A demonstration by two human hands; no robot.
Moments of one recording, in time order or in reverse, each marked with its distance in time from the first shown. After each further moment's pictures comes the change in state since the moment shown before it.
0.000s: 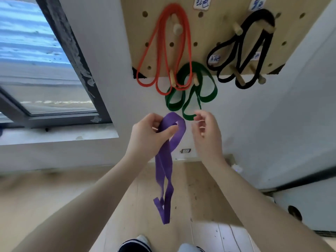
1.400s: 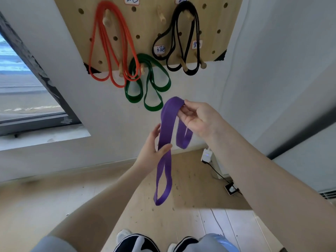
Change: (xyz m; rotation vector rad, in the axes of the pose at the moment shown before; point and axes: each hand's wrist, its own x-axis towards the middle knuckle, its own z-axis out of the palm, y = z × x) left_hand -0.082 -0.004 0.159 -0.140 -0.306 -0.031; right_hand -0.006 -0.006 -0.154 1.293 0.045 0.833
